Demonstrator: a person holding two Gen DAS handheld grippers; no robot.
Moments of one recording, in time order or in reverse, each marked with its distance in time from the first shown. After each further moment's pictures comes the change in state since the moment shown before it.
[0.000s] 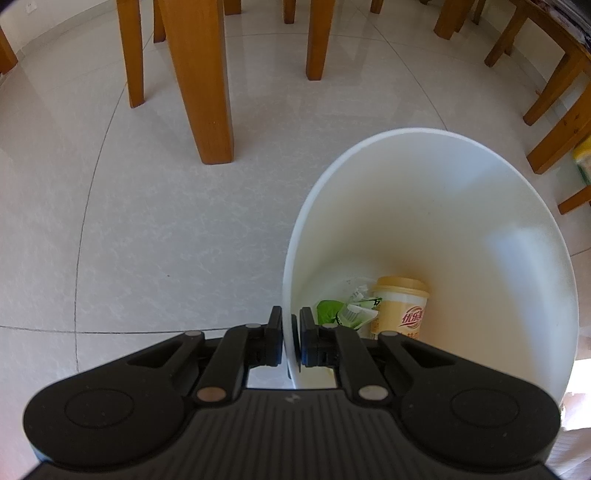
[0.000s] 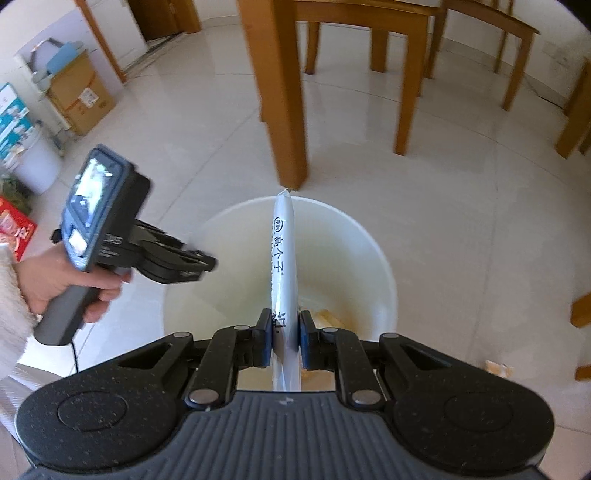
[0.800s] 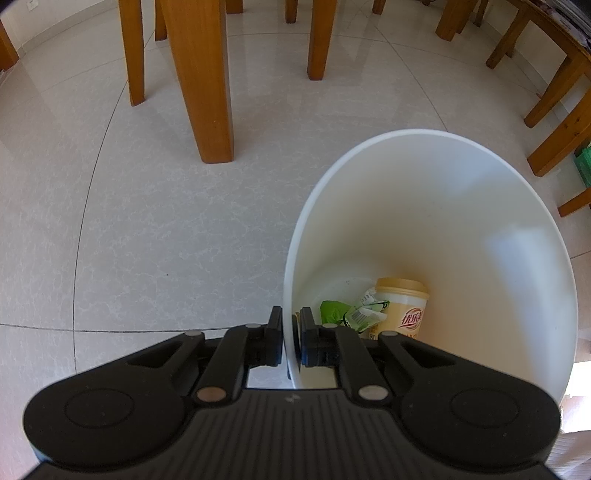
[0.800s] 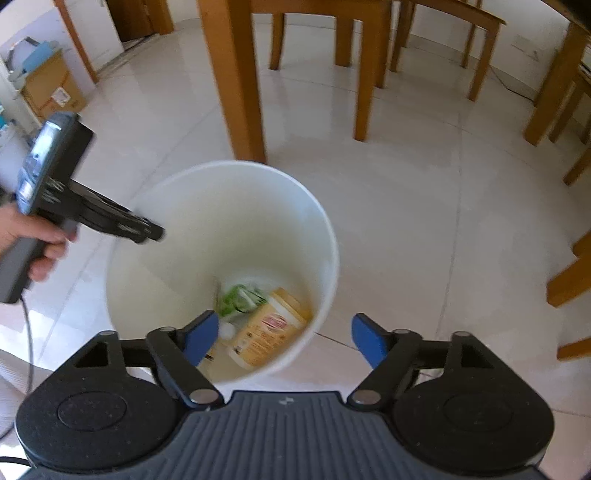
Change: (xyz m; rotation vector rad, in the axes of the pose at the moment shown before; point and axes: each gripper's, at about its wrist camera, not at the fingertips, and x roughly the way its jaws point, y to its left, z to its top) left arm 0.001 0.001 0.001 -0.006 0.001 -0.002; right arm 0.005 -0.047 -0.063 0.075 -0.010 -0.144
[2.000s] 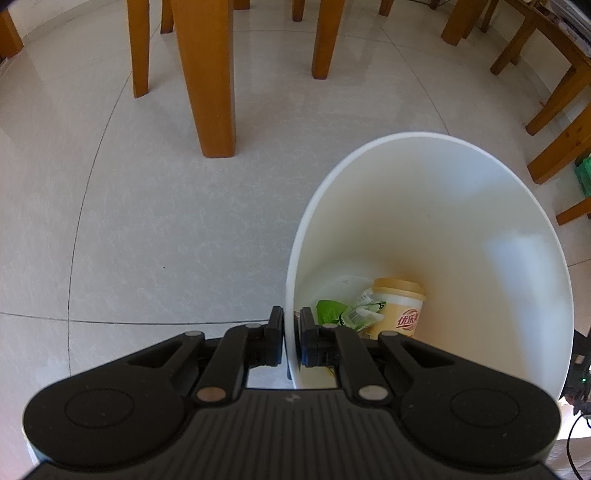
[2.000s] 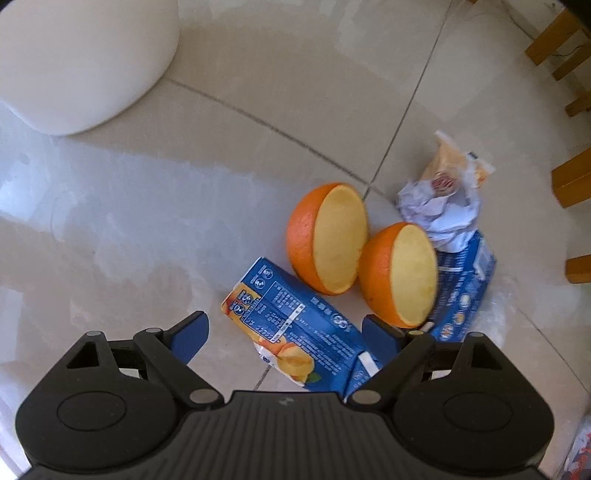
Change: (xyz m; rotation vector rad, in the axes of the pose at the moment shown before) left arm 0.001 -0.002 0.000 -0.032 0.008 -0.011; right arm 0.188 -0.137 -0.211 -0.181 0.290 -0.175
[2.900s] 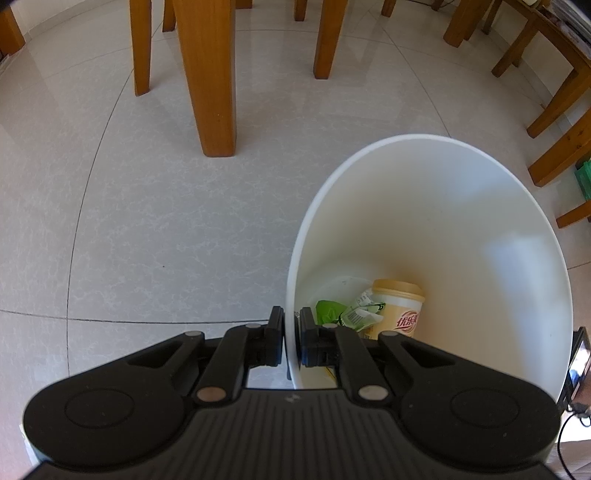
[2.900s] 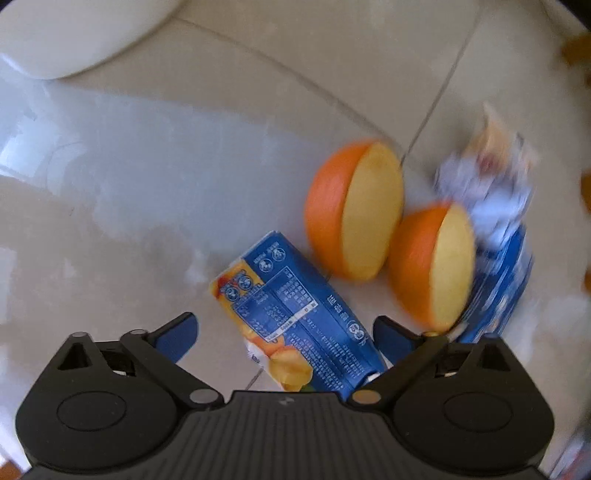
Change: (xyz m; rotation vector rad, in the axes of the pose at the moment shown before) left arm 0.000 -0.001 0.000 -0.005 0.000 -0.003; right arm 0.030 0.006 -0.010 0.036 0.150 0.039
